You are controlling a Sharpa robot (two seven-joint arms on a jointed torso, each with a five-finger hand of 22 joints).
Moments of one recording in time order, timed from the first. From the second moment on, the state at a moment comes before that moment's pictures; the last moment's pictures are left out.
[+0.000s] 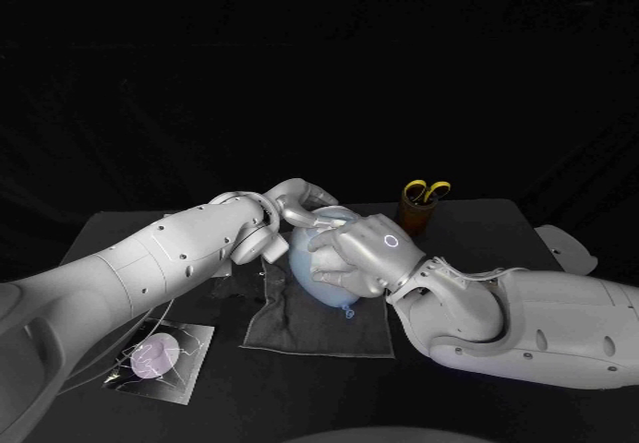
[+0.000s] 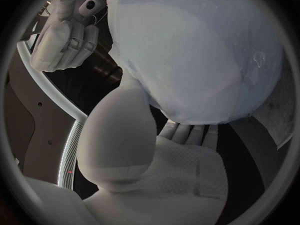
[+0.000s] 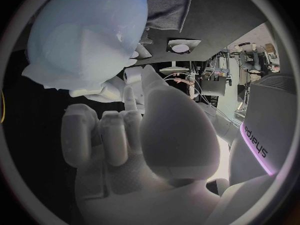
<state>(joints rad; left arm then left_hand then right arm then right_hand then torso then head) 1.25 -0.27 -0.07 0.92 -0.70 -0.03 0.07 1.43 -0.30 -0.18 0.30 0.05 0.54 0.17 0.29 0.13 0.50 0.19 0.07 0.05 0.28 0.21 0.15 0.06 0.06 0.14 0.30 0.04 0.03 1.16 -0.90 -0.20 1.90 -2.04 -0.70 -0.48 1.45 -0.20 0.11 0.25 0.05 0.99 0.11 0.19 0.32 1.43 0.02 1.57 1.31 1.47 -0.03 1.56 1.31 0.05 1.45 0.07 1.40 1.31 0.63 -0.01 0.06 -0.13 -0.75</state>
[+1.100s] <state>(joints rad) 1.25 -0.28 -0.07 0.92 -0.69 -0.03 0.07 1.43 -0.30 -0.17 0.30 0.05 0.54 0.17 0.29 0.13 0.50 0.19 0.07 0.05 0.29 0.20 0.15 0.06 0.06 0.14 0.30 0.04 0.03 1.16 -0.83 -0.20 1.84 -2.14 -0.53 -0.55 1.58 -0.16 0.18 0.27 0.05 1.06 0.11 0.18 0.31 1.45 0.02 1.57 1.31 1.47 -0.03 1.56 1.31 0.05 1.46 0.08 1.42 1.31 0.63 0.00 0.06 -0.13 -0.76</state>
